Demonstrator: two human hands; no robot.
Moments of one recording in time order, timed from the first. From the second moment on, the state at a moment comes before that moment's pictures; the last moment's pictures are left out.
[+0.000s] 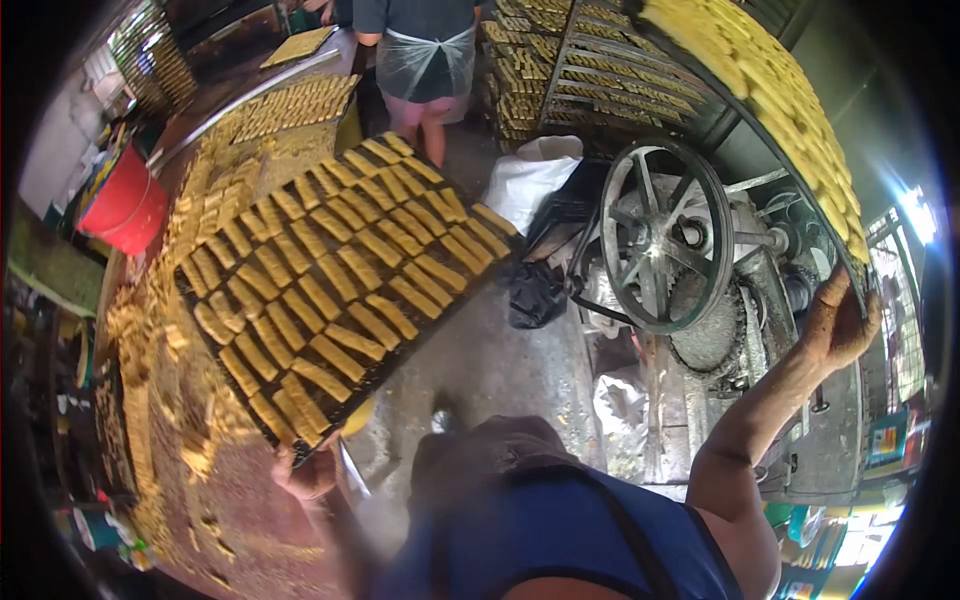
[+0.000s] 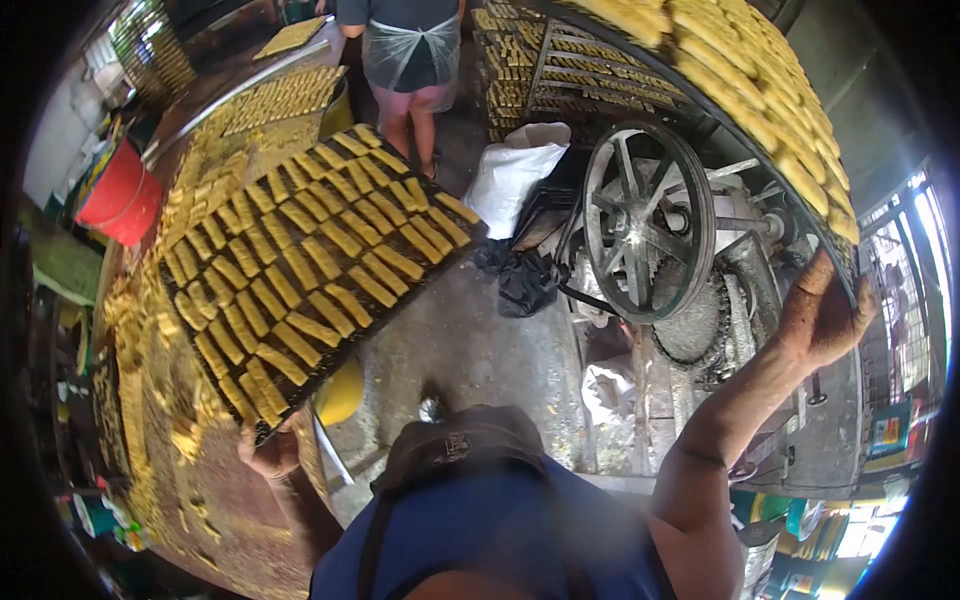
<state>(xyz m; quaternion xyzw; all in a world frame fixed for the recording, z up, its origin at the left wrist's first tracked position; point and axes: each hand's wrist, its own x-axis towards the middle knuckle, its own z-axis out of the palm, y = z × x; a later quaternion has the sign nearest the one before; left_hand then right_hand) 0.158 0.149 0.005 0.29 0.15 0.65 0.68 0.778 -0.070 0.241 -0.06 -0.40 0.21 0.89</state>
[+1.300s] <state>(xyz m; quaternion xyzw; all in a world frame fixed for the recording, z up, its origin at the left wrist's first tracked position) 0.515 0.824 -0.167 0.38 0.20 0.52 0.74 1.054 0.242 0.082 -0.39 -0.26 -0.28 0.84</state>
